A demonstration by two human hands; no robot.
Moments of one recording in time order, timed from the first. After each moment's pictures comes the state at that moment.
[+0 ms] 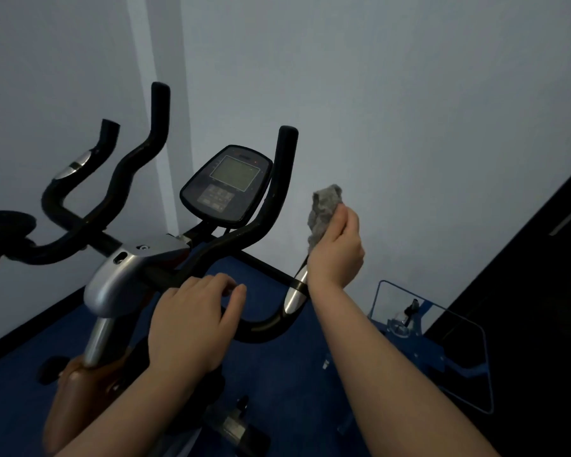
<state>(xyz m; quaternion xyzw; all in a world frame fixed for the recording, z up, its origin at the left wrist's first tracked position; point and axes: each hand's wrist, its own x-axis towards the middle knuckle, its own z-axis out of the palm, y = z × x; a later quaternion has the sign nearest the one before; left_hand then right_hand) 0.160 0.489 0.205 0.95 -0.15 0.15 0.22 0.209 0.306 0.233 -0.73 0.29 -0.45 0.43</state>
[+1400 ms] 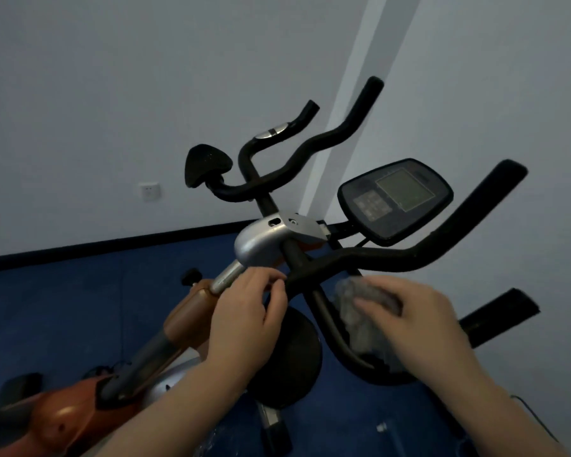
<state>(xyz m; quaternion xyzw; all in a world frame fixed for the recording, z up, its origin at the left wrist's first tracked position) 0.132 0.531 0.177 0.86 0.10 0.23 0.44 0.177 0.344 0.257 -0.92 -0.23 -0.04 0.33</state>
